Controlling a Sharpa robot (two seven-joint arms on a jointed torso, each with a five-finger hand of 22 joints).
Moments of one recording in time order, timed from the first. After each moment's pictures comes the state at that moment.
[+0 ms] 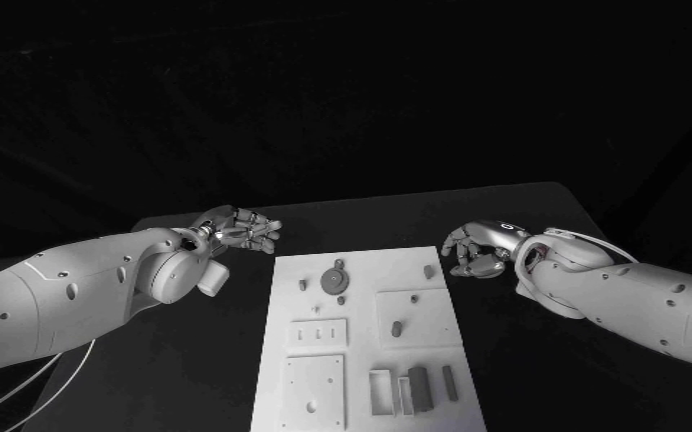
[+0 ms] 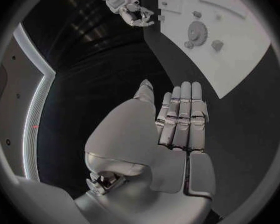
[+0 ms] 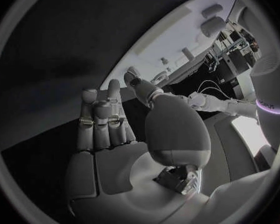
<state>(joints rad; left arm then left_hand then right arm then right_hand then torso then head) 1.30 -0.80 -0.24 1.18 -0.19 -0.12 0.15 1.52 0.02 -0.06 0.29 0.05 0.76 0.20 0.31 0.47 1.05 0.17 0.08 0.15 0.93 0.12 0.35 0.66 0.05 0.92 0.03 0.09 0.86 1.16 -0.80 -0.11 1.14 -1.41 -0.26 0.17 1.18 -0.20 0.59 -0.23 0.10 0.83 0.16 0.34 0.40 1.12 0.05 0.62 0.62 1.09 -0.06 1.44 0.63 0.26 1.02 0.04 0.89 1.30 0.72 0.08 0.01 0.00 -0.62</state>
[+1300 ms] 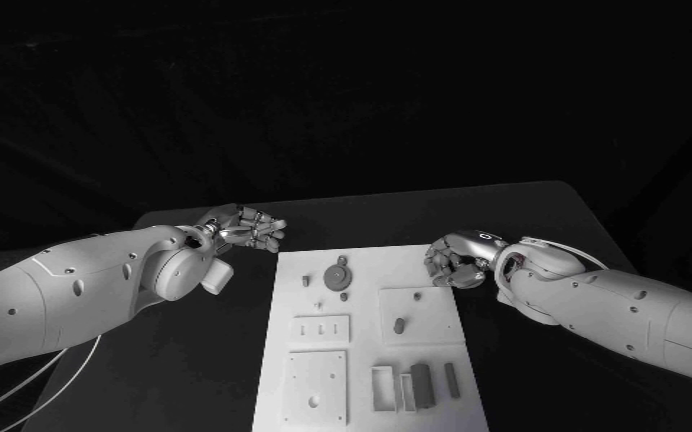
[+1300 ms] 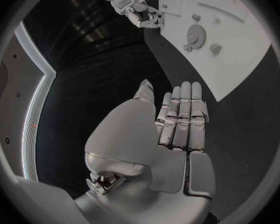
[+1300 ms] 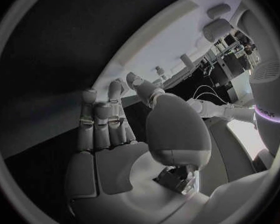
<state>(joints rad) 1.30 -0.79 -0.24 1.18 -0.20 -0.10 0.15 1.52 0.02 -0.06 0.29 0.05 0.76 0.20 0.31 0.47 1.05 0.17 0.08 0.15 0.93 0.12 0.34 0.66 0.05 0.92 0.03 0.08 0.86 1.12 -0.71 -0.11 1.09 -1.44 -0.26 0.19 1.17 -0.20 0.58 -0.20 0.10 0.81 0.15 0.33 0.39 1.11 0.04 0.67 0.74 1.09 -0.06 1.45 0.64 0.26 1.02 0.04 0.89 1.31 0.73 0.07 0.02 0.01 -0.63</state>
